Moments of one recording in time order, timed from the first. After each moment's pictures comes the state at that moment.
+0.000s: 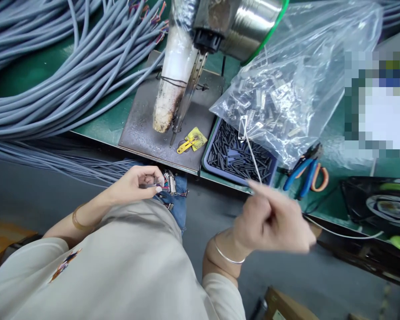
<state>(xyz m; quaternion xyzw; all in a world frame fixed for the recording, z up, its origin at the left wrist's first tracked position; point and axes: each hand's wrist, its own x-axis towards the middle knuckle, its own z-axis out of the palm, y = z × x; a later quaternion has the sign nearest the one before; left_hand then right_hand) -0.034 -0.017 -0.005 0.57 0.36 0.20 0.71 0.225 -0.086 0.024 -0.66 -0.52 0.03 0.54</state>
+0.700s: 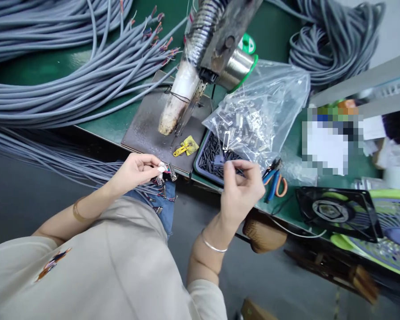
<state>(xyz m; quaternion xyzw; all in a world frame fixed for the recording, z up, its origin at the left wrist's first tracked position) -0.015 -0.009 0.002 0.41 0.37 0.35 0.75 0.226 -0.050 0.026 -0.67 -0.54 -0.02 0.51</state>
